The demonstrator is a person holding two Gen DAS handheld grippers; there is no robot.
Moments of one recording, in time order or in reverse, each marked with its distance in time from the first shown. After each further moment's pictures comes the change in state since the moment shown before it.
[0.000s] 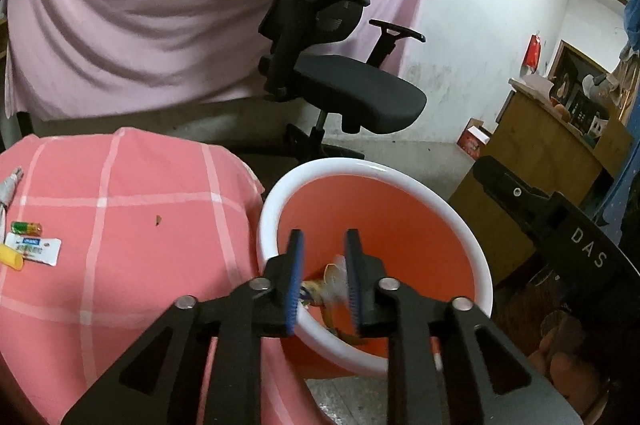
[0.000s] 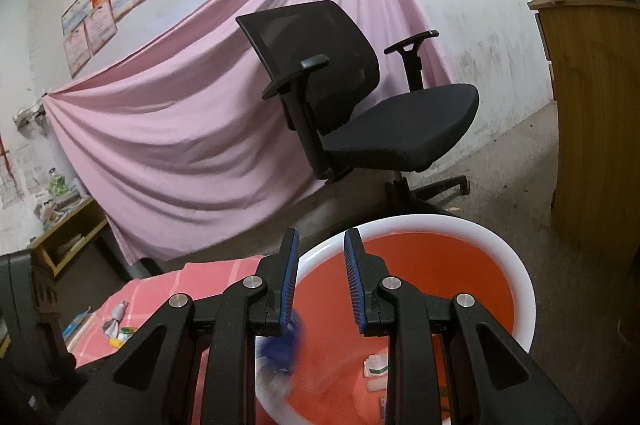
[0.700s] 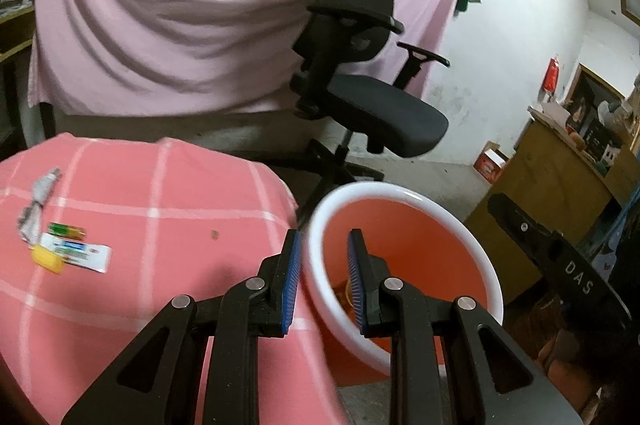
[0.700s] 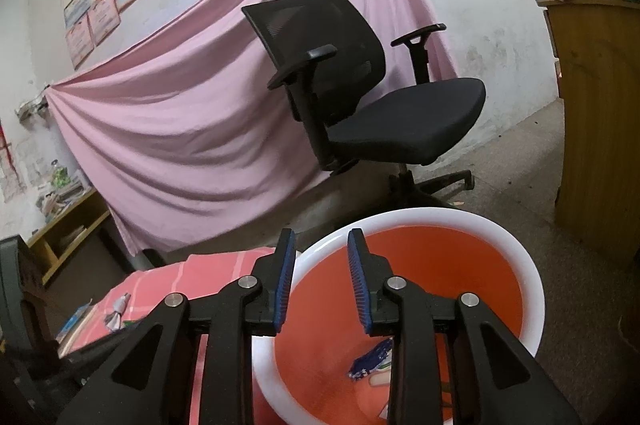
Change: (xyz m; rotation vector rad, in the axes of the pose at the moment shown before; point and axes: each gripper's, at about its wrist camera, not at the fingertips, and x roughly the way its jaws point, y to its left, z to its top) left arm -0.035 0.027 0.008 -0.067 -0.064 0.070; right arm 0.004 0.009 0.000 -0.029 0.028 0.020
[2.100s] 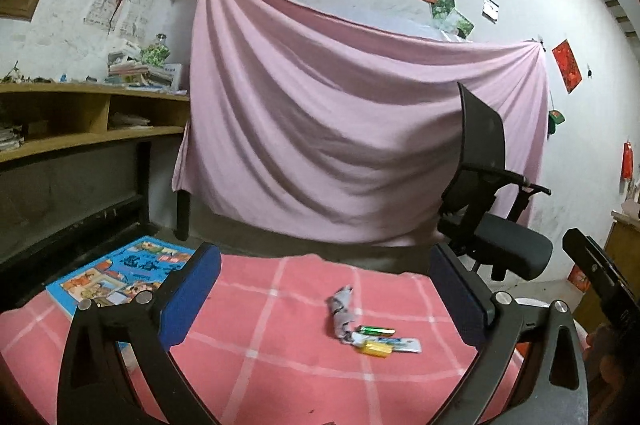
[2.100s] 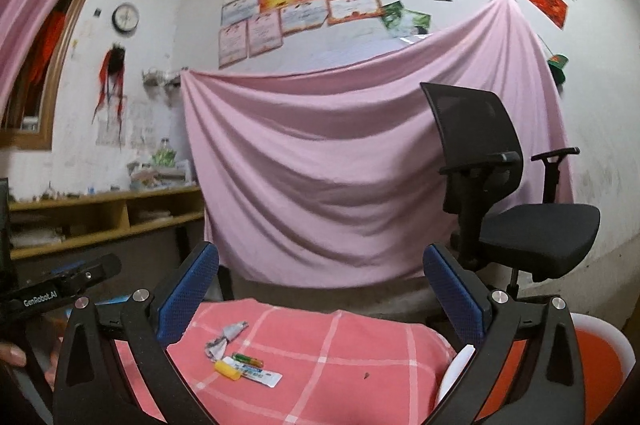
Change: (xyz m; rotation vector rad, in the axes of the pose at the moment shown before) left arm -0.176 0.179 -0.035 -0.066 -0.493 0.371; right arm -0.011 0.181 -0.040 -0.371 -0.283 0.332
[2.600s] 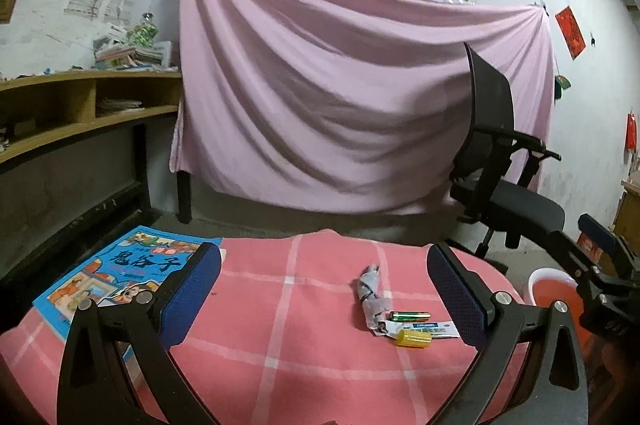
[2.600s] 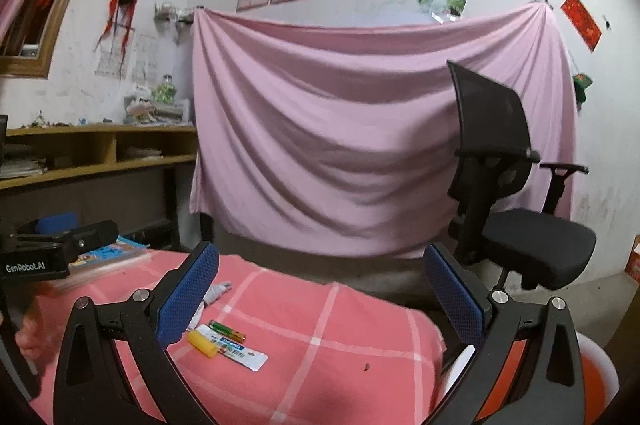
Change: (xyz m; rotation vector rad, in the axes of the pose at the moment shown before) left arm 0.054 0.017 -0.012 0.062 0.127 -0.004; right arm 0.052 0.019 -0.024 -0.134 0.160 -0.027
